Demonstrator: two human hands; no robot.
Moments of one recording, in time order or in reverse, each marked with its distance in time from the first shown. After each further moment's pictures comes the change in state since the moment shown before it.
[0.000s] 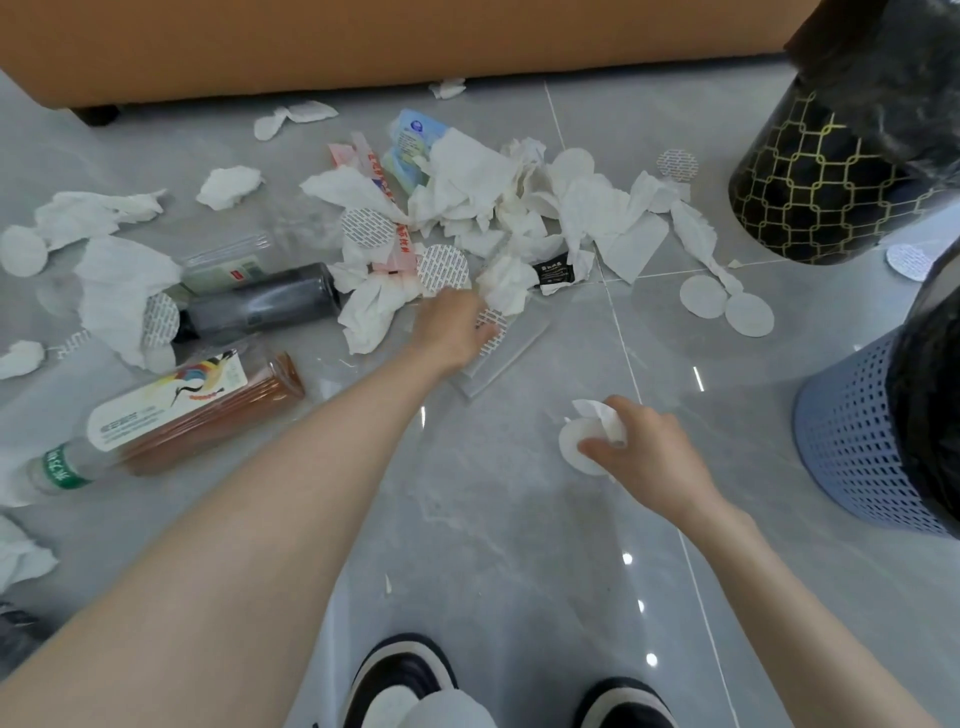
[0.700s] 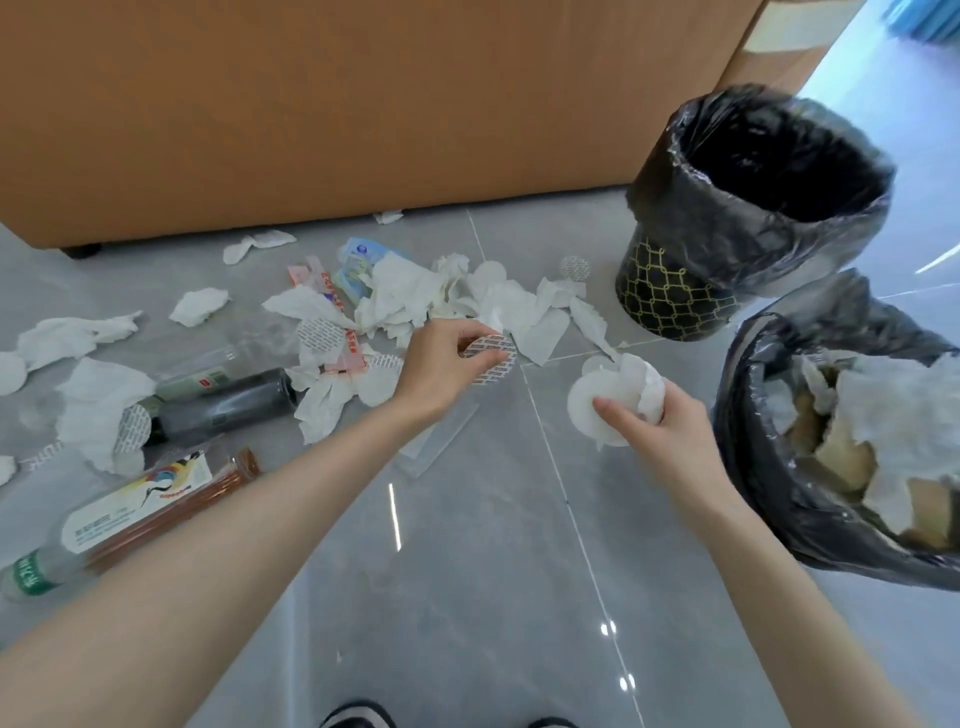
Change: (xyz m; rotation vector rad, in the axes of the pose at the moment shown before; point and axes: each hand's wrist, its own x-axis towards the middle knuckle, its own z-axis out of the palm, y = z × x) left_hand -0.041 0.104 -0.084 -0.633 0.210 0.123; right_hand -0.035 -0.017 -0.126 0.681 0.353 -0.001
